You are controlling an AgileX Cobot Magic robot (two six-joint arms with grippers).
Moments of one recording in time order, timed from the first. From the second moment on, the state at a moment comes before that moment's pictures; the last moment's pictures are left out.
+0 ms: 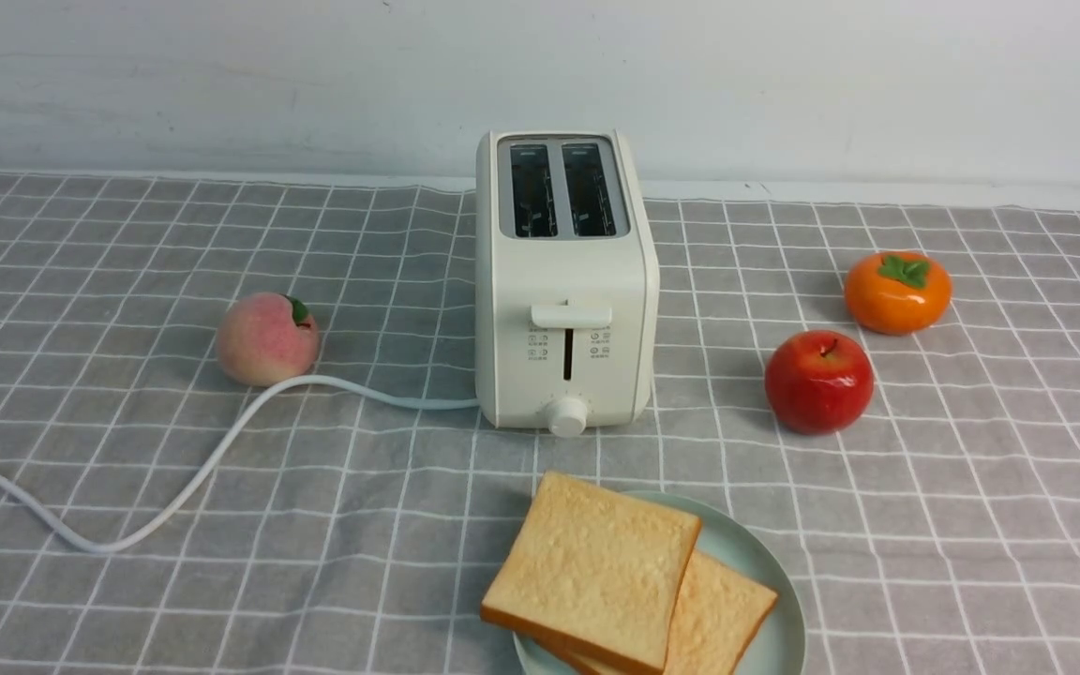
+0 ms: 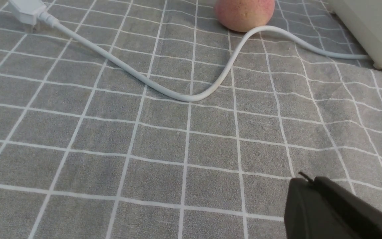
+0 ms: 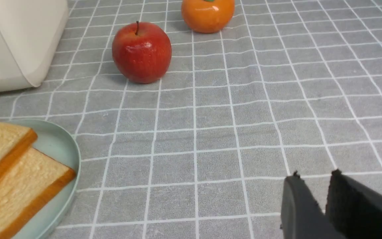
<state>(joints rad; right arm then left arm) -0.04 0.09 -0.17 0.06 0.51 0.02 -0.10 -0.01 0.03 0.07 0.39 -0.34</state>
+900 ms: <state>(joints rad) -0.04 -0.01 0.01 0.06 0.40 0.02 -0.10 -0.01 0.03 0.07 0.39 -0.34</state>
